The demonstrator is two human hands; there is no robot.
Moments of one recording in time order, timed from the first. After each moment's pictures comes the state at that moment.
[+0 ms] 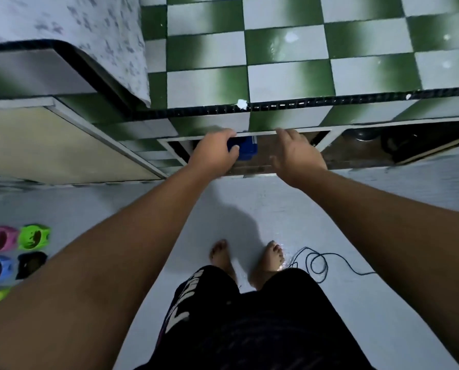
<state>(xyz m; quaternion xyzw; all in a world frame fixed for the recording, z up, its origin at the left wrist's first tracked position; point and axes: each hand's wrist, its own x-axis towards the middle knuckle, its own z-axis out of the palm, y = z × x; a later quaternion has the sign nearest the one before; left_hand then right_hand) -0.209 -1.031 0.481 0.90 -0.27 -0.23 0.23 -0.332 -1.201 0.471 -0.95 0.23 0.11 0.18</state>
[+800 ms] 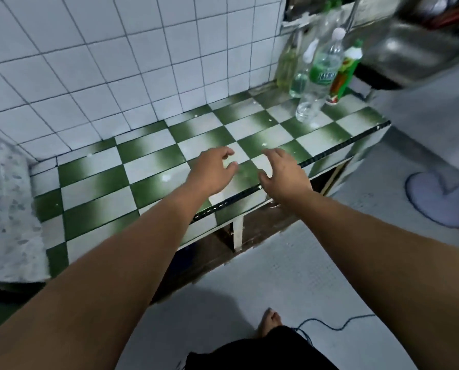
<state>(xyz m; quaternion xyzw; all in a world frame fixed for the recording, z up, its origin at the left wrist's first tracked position) -0.241 -1.310 0.628 0.80 -0.49 -0.18 0.30 -0.413 -1.406 0.608 -0.89 0.40 -0.14 0.17</state>
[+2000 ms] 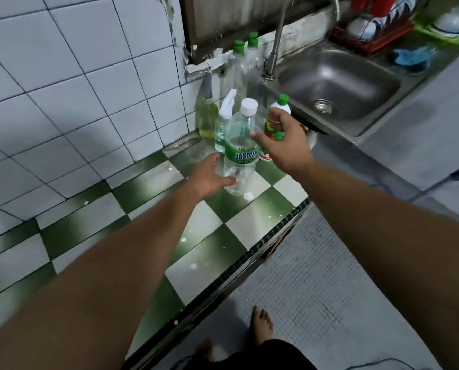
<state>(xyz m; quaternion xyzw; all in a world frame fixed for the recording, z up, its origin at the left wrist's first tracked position) -0.261 -1.753 0.593 0.73 -0.46 -0.39 0.32 -0.446 -1.828 0.666 -0.72 0.46 -0.34 0.38</state>
